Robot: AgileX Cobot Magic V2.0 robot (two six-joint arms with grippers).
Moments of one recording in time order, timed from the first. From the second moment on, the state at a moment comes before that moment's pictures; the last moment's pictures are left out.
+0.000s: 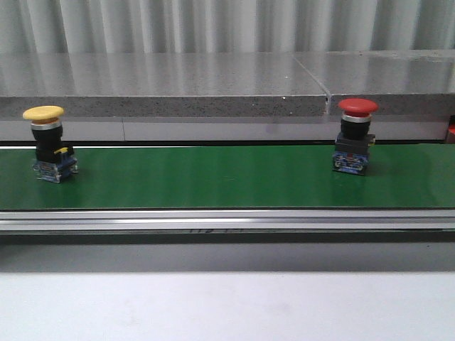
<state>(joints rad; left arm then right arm) -0.05 0.36 -0.40 -0.47 0.40 0.41 -0.15 0.63 -0.60 0.12 0.60 -0.18</state>
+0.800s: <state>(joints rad) -0.05 0.36 -0.40 -0.47 0.40 0.41 0.07 1.28 -0.88 0.15 0.57 -0.22</state>
